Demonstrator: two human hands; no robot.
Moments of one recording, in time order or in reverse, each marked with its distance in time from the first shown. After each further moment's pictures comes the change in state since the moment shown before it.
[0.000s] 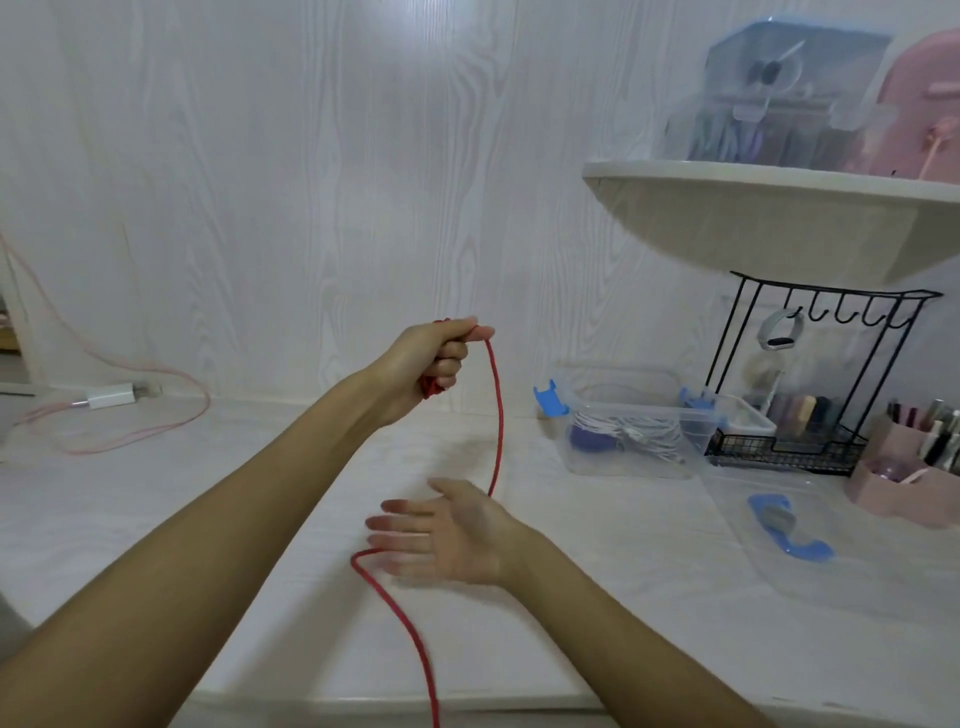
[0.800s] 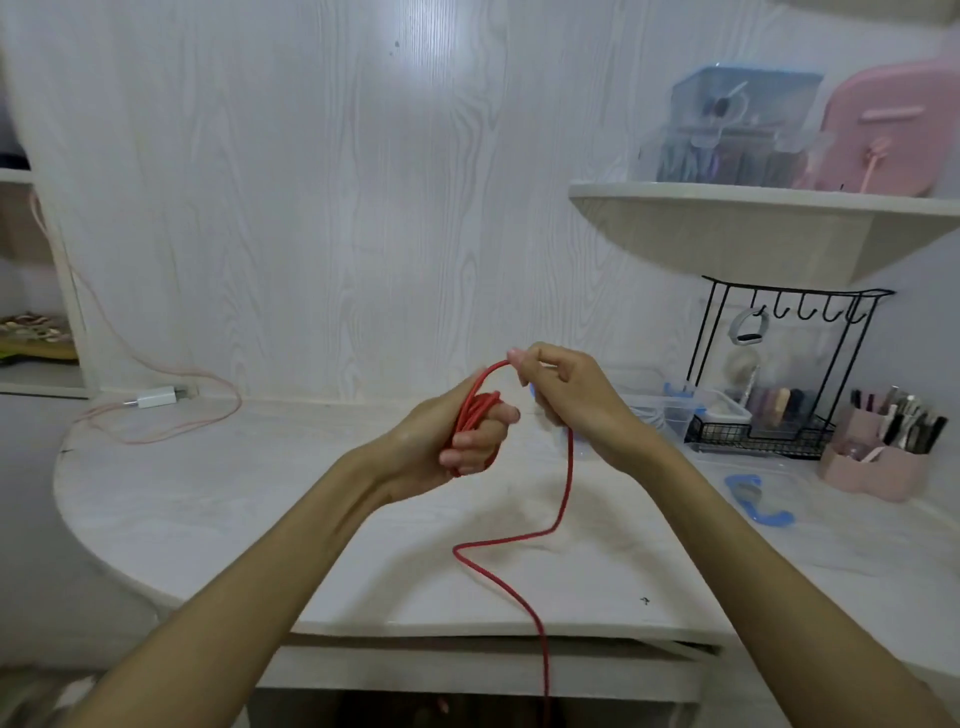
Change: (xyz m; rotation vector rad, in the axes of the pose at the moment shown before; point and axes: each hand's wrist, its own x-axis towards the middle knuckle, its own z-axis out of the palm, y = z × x) left_hand -0.106 -0.022 0.038 -0.177 -0.365 -0.118; right_hand -0.123 -0.058 -0.013 -0.822 0.395 -0.983
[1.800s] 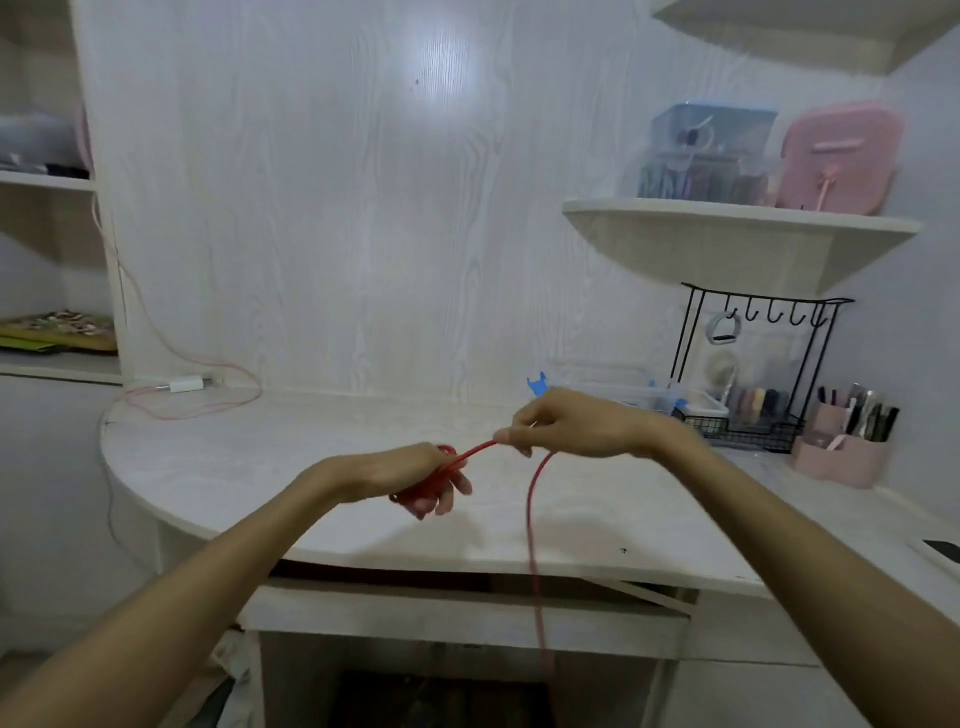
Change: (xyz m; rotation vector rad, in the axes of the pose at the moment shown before) left_hand -0.058 -0.044 -0.008 0.787 0.075 -0.277; right_hand -0.073 -0.036 0.000 -0.655 -0.530 0.039
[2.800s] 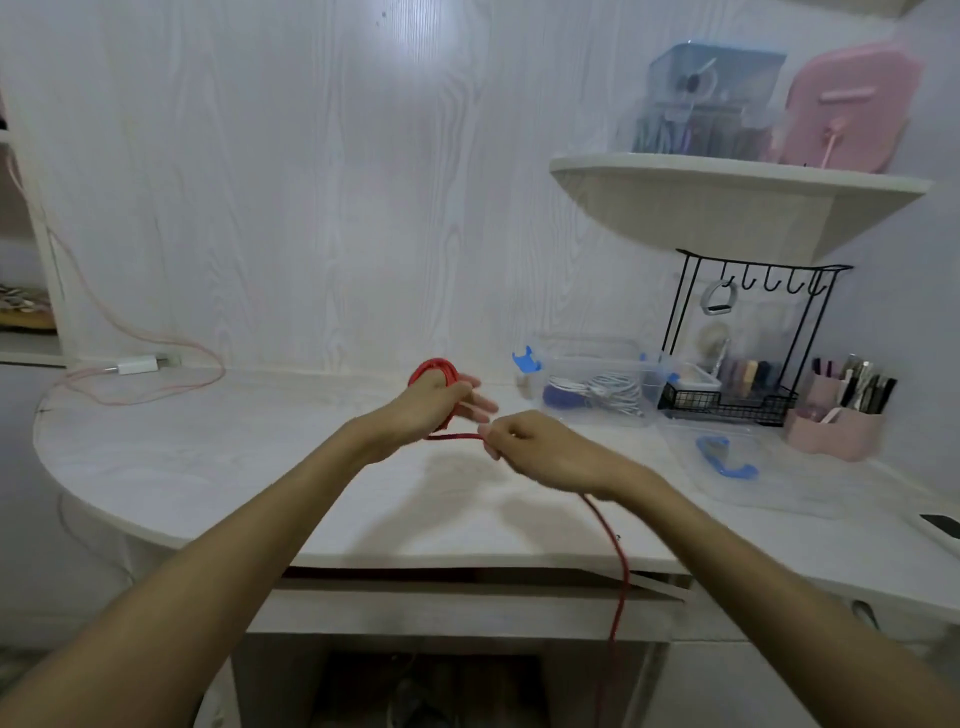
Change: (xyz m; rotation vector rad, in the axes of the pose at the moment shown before) left_hand 0.066 0.013 -0.007 -0.204 0.299 0.243; right_hand 0.018 0.019 0.050 0.177 0.125 0.148
